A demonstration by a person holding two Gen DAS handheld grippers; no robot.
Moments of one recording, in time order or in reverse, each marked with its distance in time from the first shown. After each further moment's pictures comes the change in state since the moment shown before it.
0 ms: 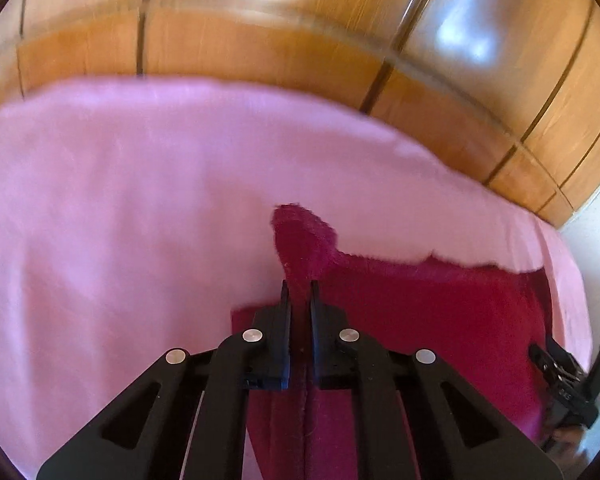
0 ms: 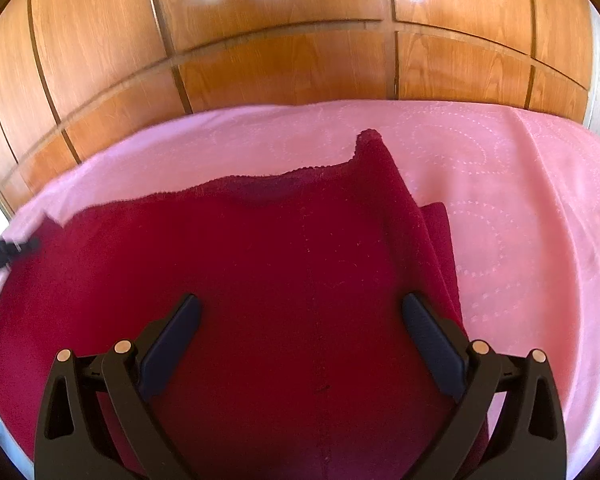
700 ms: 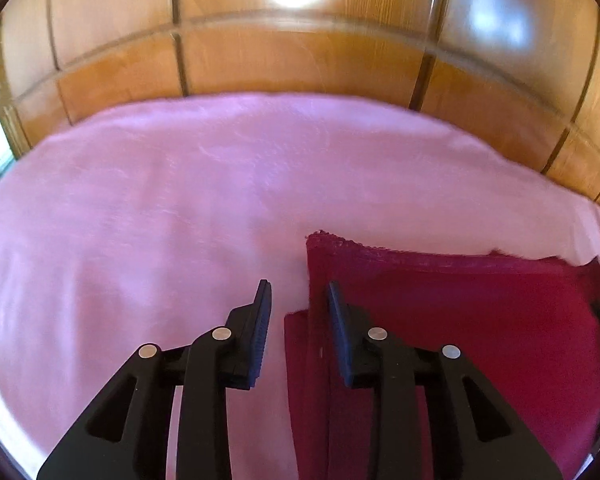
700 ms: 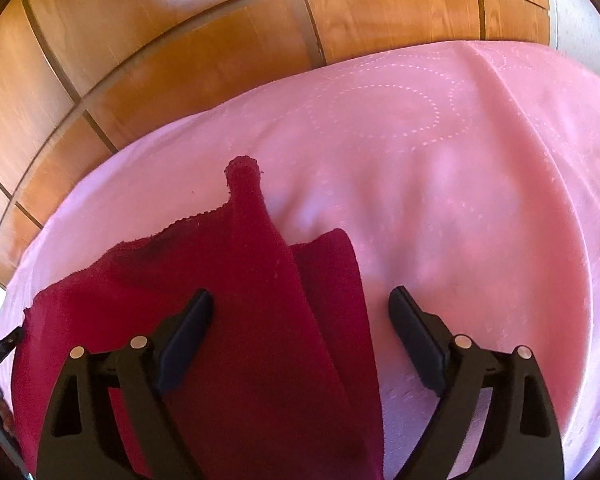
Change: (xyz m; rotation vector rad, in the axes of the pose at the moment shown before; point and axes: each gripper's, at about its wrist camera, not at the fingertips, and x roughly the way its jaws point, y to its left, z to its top) left arm 0.004 -0.004 -0.012 0.053 -0.019 0.247; right arm 0.046 -0.081 0.030 0.277 0.054 -0.007
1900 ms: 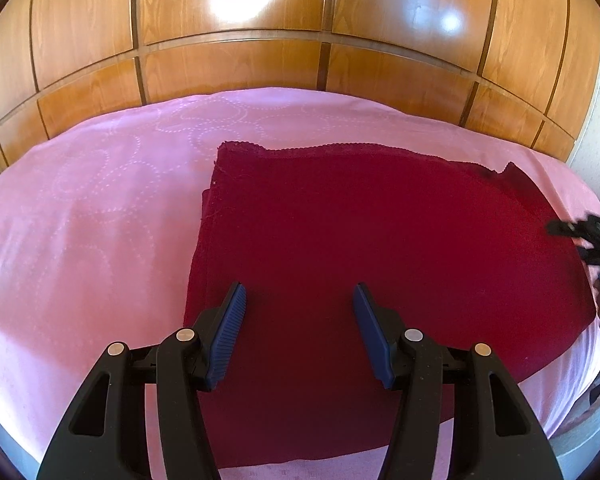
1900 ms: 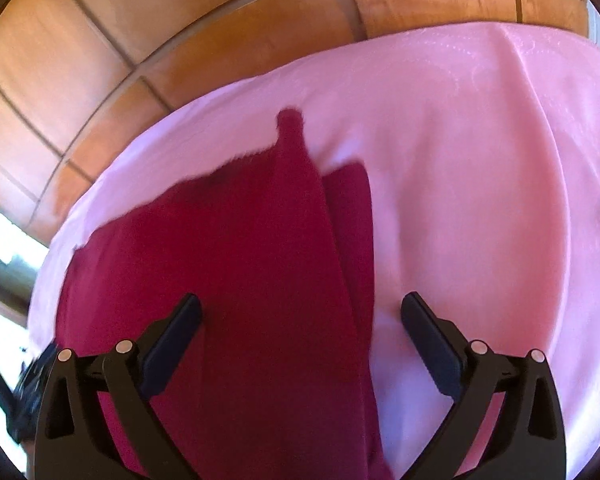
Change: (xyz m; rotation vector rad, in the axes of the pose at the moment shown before) left arm -0.067 -0.043 -0.106 0.137 -0.041 -0.133; right arm -0.052 -0.013 -0.037 -0.083 0.157 0.204
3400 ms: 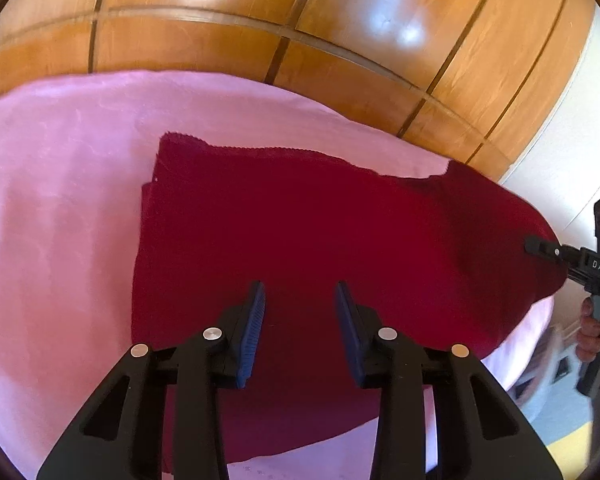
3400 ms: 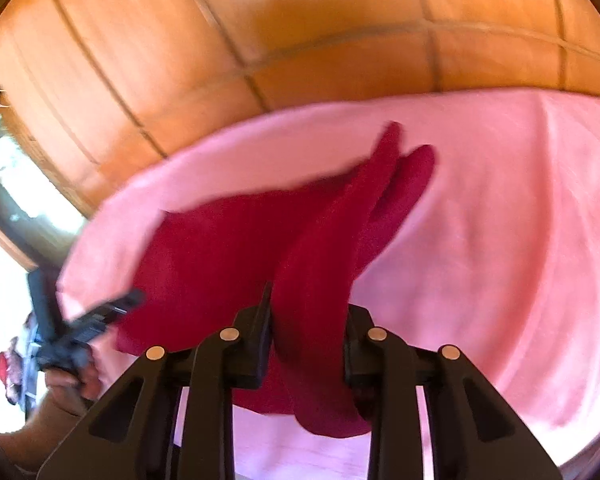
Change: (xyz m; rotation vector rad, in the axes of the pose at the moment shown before) left arm -0.001 0.020 0.016 -0.115 0.055 -0.362; right arm -0.071 0.115 -0.012 -0.196 -0.090 0.134
